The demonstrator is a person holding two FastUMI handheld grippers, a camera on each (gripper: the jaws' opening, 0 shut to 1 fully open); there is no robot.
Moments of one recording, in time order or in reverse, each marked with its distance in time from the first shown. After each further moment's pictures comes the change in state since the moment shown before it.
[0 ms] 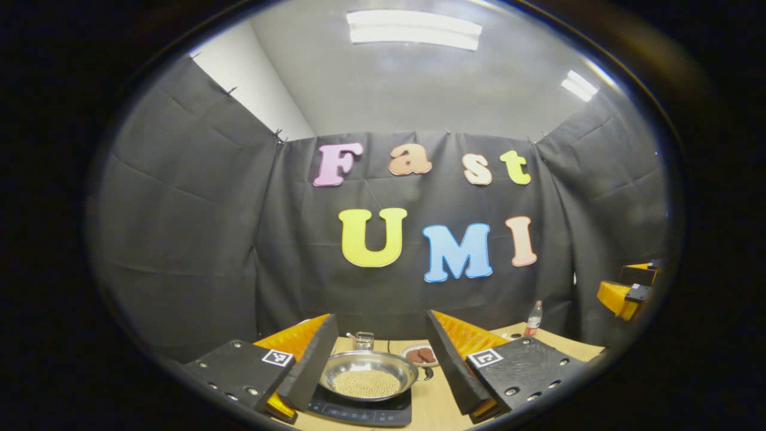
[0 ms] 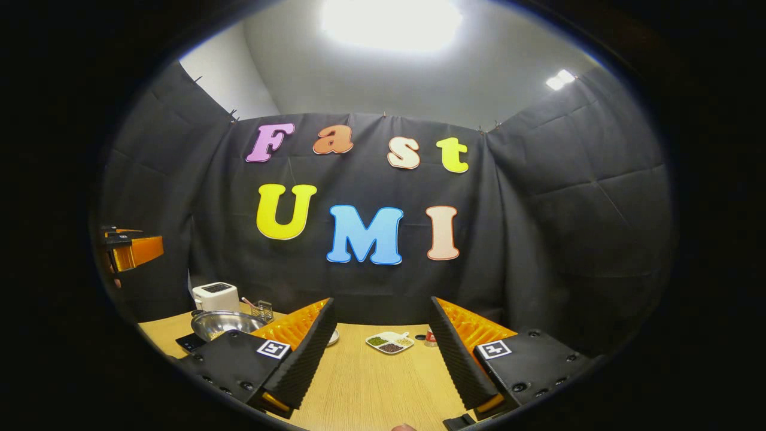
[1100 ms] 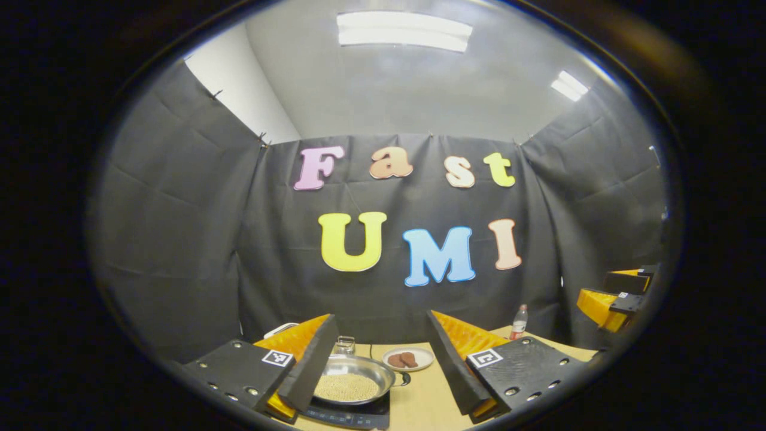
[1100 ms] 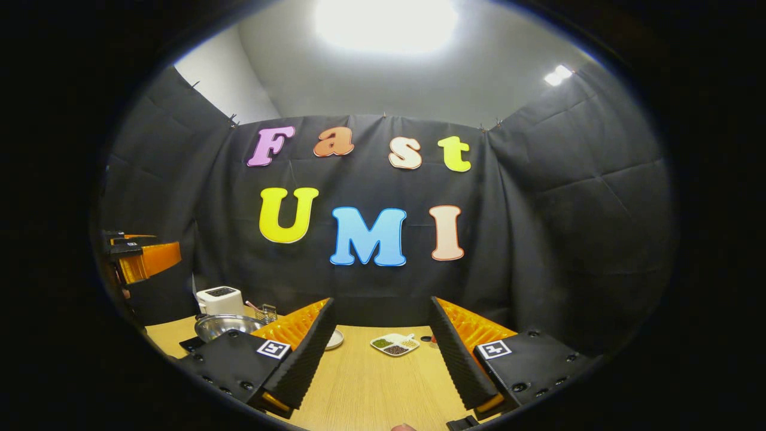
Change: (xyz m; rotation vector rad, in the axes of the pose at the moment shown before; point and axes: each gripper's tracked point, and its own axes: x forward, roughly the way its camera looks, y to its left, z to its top) left arm 0.009 -0.039 0.005 -0.008 -0.012 -0.045; right arm 0.004 0.000 0.002 0.024 -0.010 0.015
